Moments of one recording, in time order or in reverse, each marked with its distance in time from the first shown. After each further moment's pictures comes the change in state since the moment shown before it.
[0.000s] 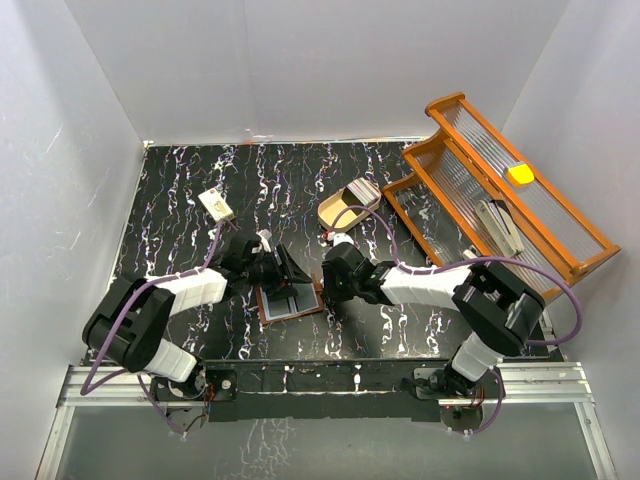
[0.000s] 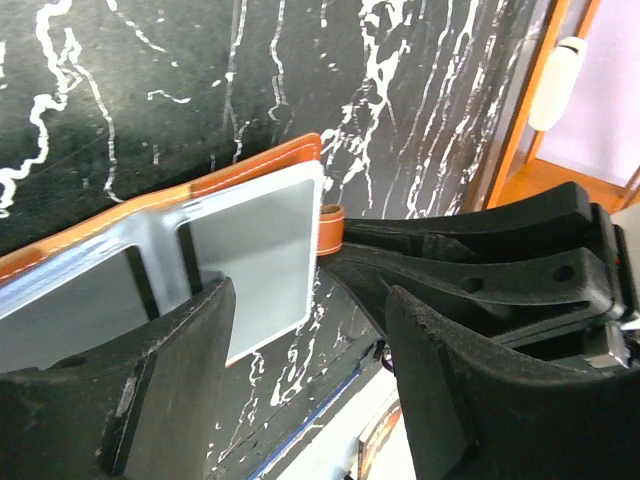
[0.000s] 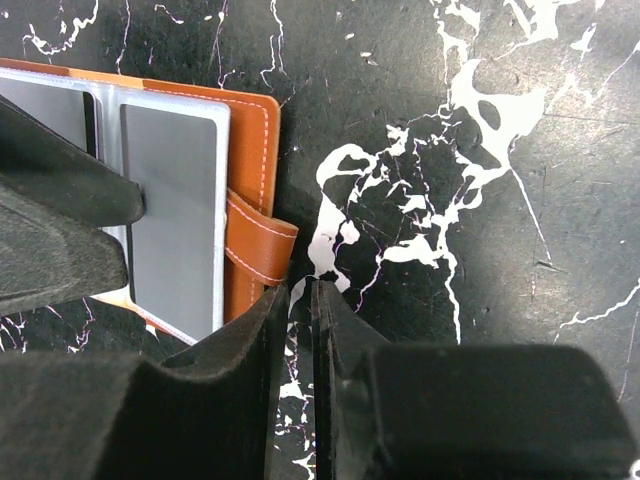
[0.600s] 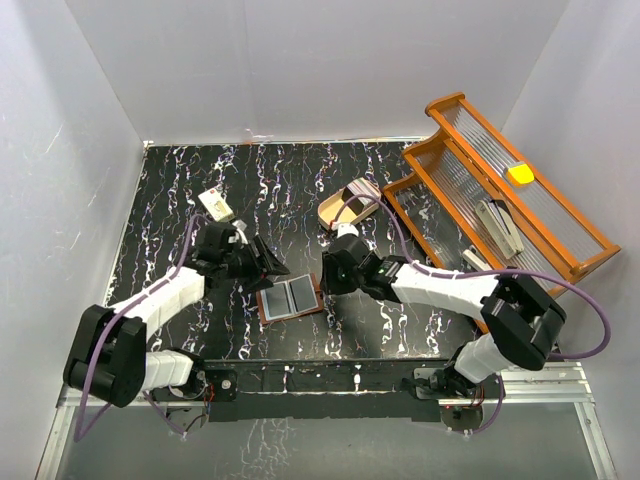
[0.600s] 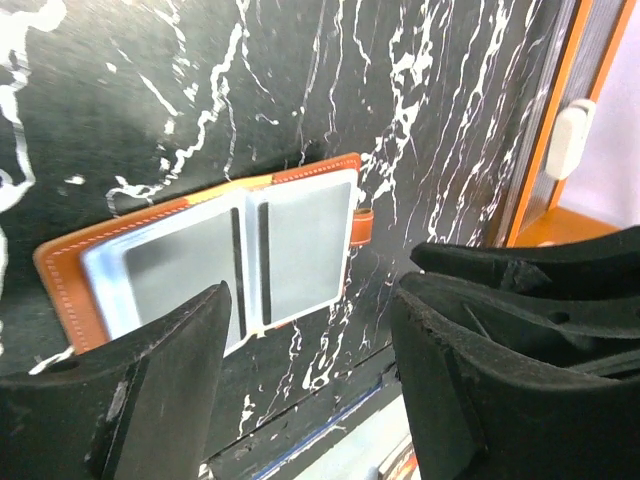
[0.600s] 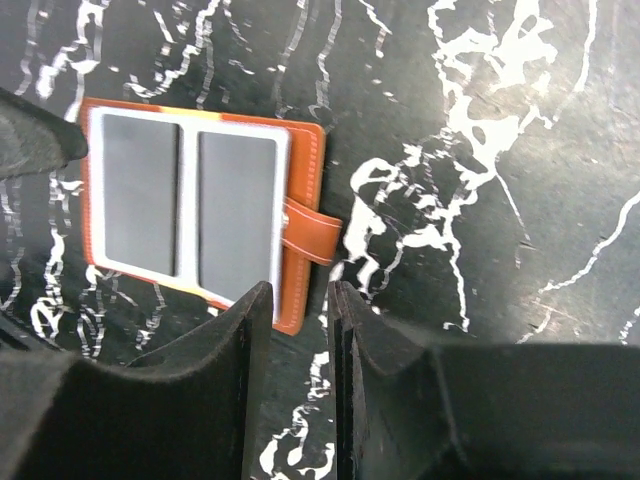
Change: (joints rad) left arm 0.127 -0.185 0.061 -0.311 -0.056 0.138; right arm 0.002 -0.124 0.042 -0.115 0.037 0.026
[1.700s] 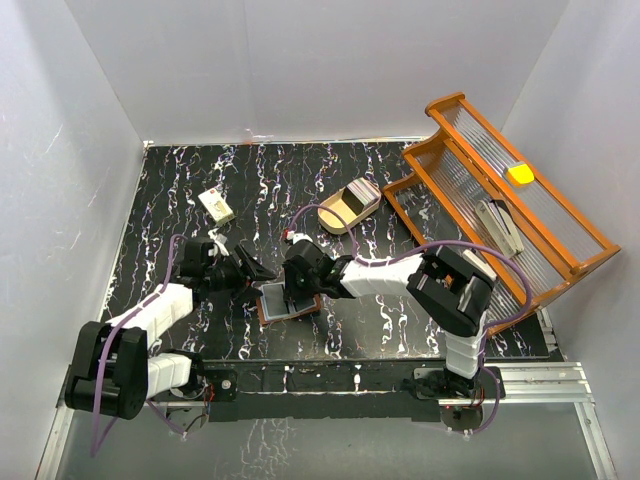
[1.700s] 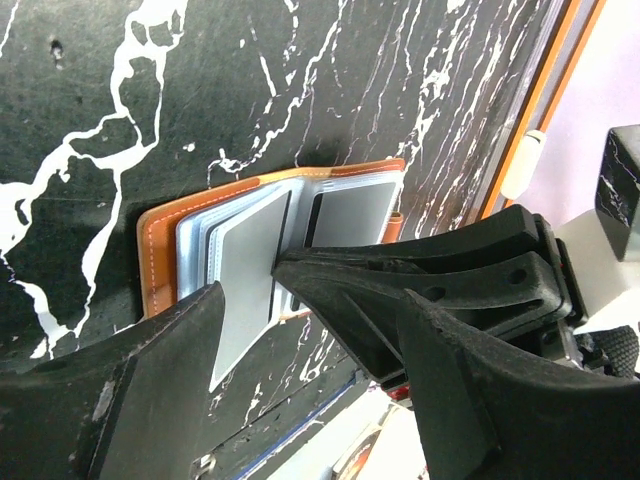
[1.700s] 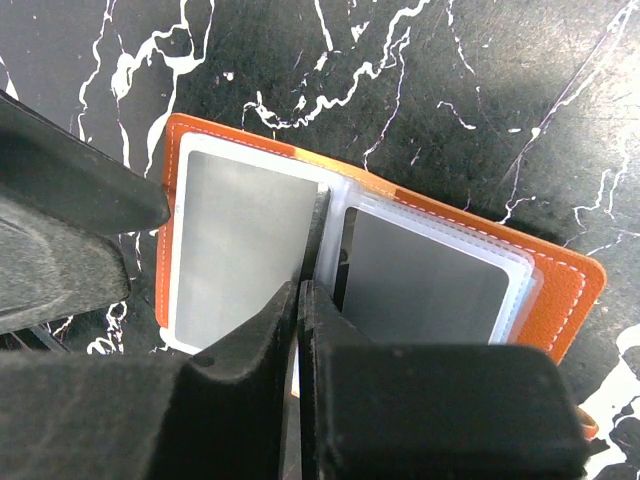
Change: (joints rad) left arm 0.198 -0.097 -0.170 0.082 0.141 -0.040; right arm 0.110 0.391 0.257 0.121 -0.116 0.056
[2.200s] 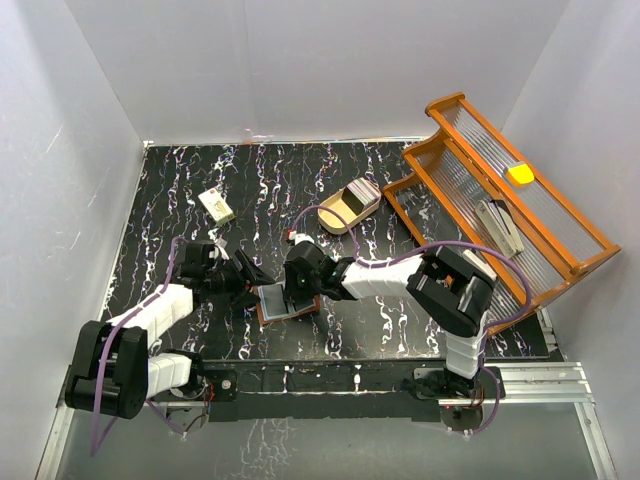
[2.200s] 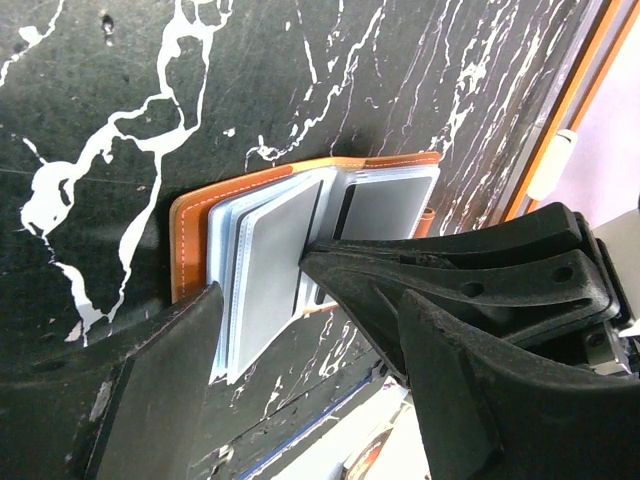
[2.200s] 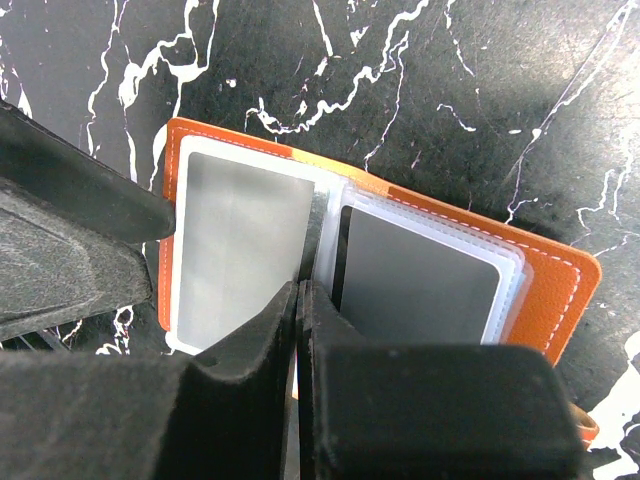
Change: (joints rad) left arm 0.000 0.007 -0.015 -0.032 -0.015 0.024; right arm 0.000 -0.003 -0.031 0.057 0.004 0.025
